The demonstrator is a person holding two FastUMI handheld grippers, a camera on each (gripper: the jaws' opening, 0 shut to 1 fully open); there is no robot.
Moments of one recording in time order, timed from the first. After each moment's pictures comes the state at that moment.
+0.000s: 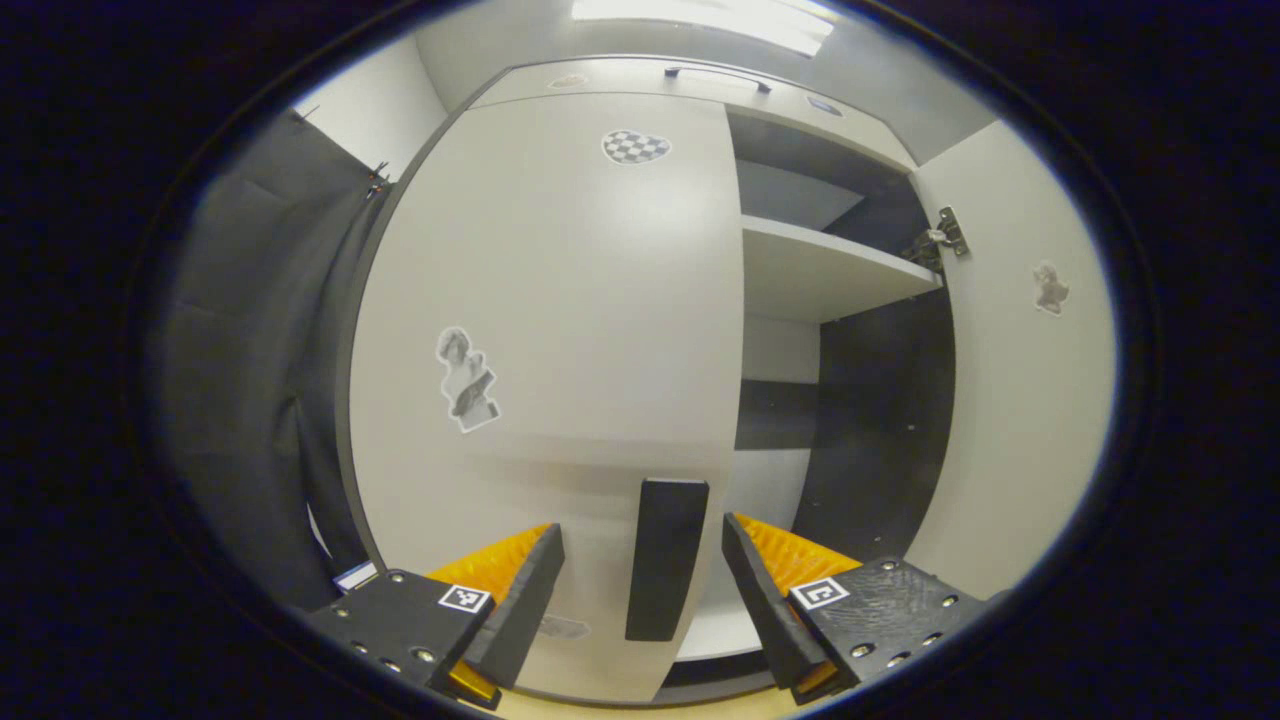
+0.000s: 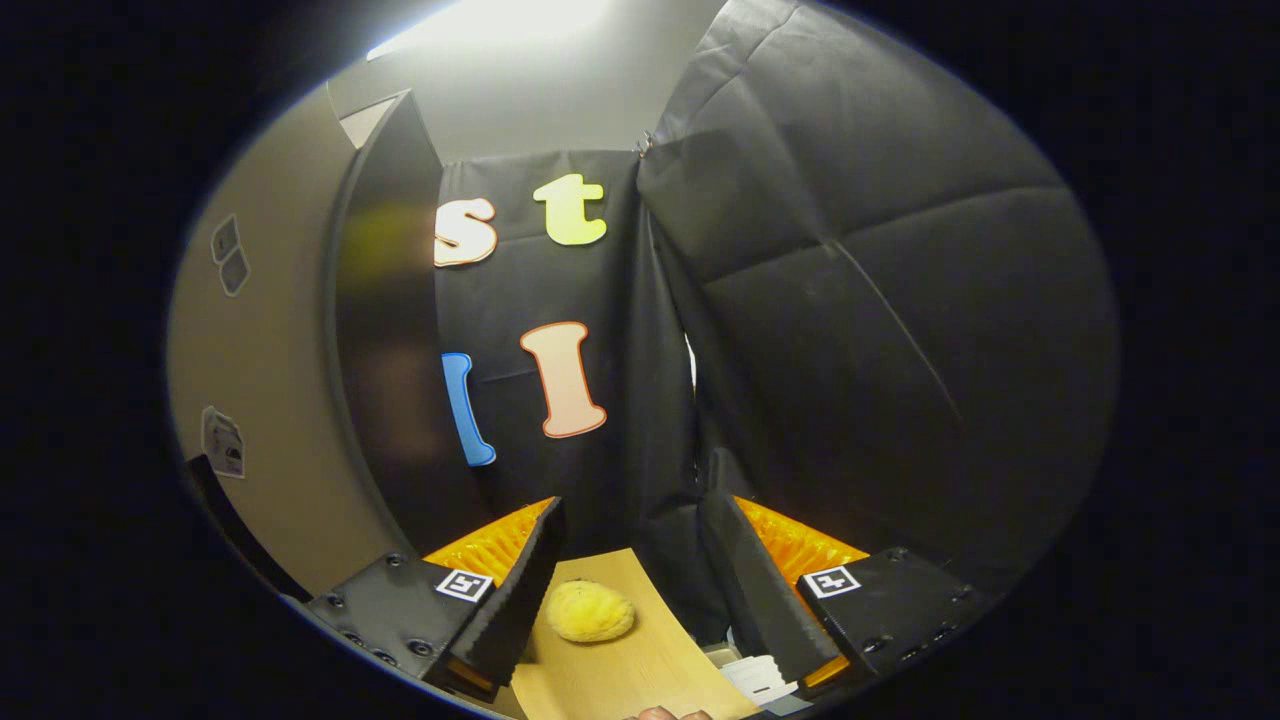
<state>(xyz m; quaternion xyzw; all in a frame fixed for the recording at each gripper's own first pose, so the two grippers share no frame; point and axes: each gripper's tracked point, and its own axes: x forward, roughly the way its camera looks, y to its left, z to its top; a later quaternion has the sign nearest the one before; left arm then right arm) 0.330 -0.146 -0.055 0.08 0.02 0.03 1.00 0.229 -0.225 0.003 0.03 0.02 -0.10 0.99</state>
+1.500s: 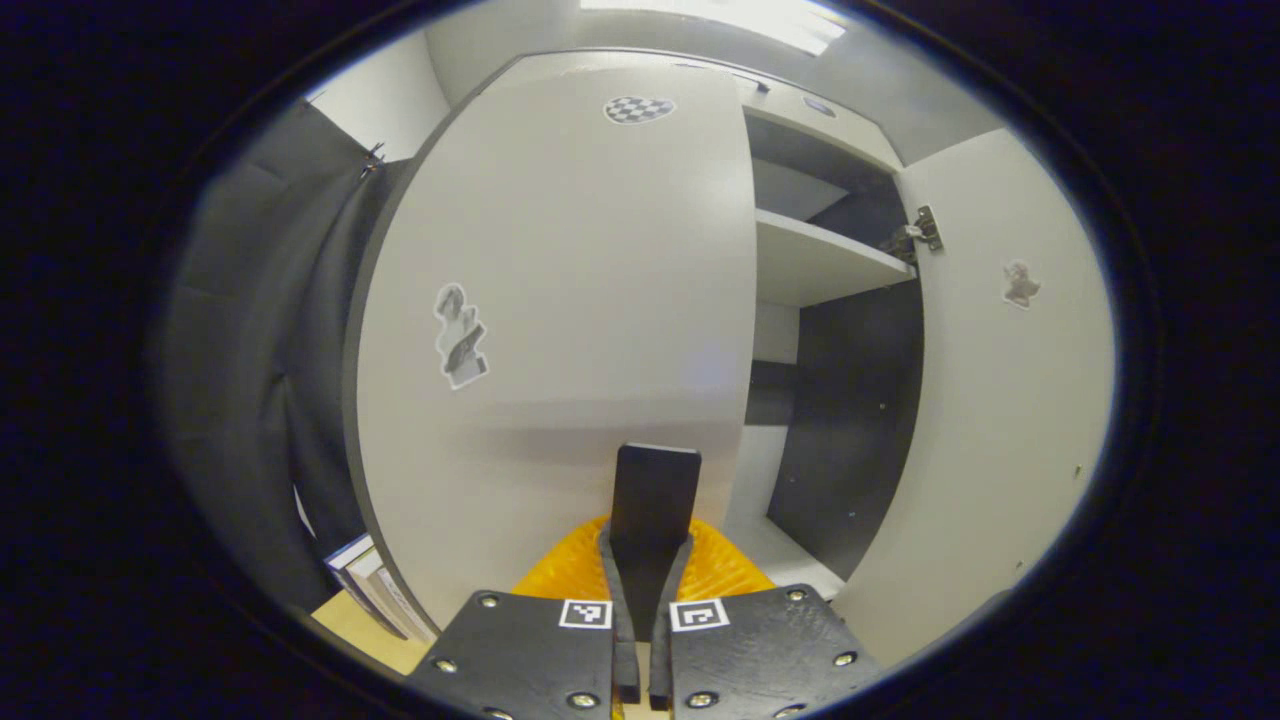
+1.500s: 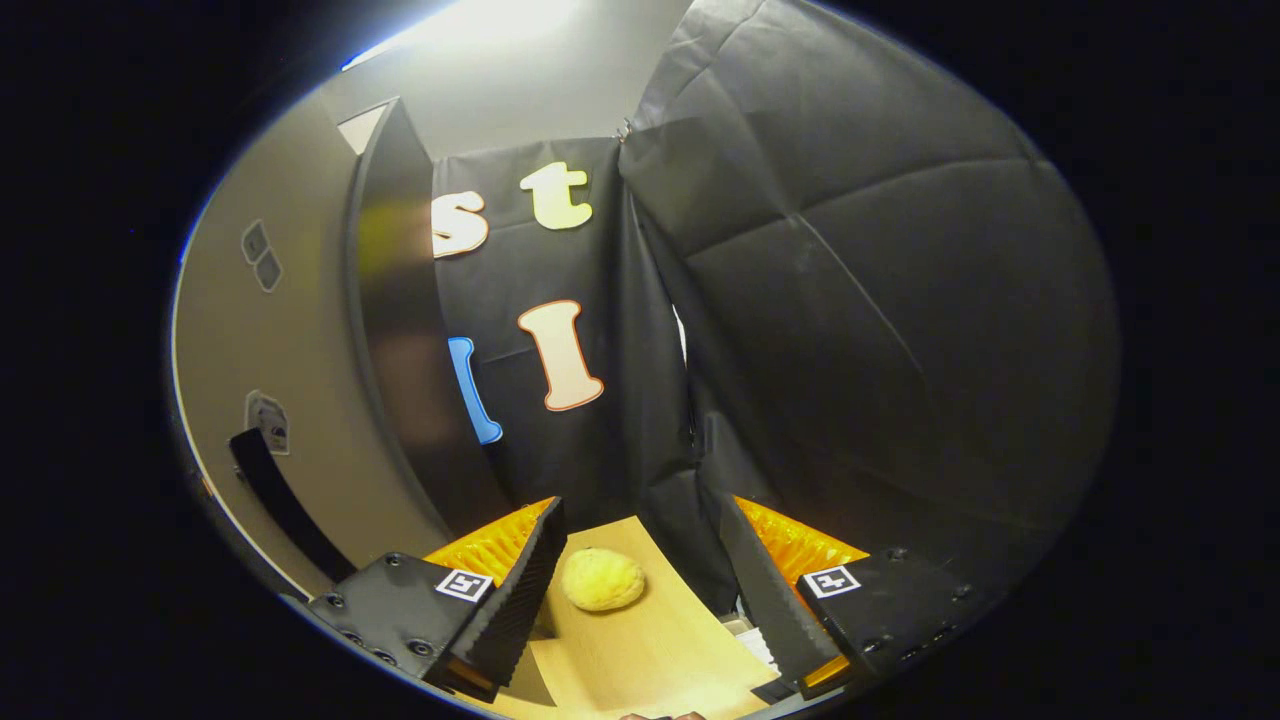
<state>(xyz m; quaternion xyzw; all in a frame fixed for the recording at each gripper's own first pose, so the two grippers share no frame) 0.298 -0.150 -0.069 0.05 0.05 -0.01 1.00 0.159 -0.200 -0.015 0.06 0.05 -0.11 0.99</state>
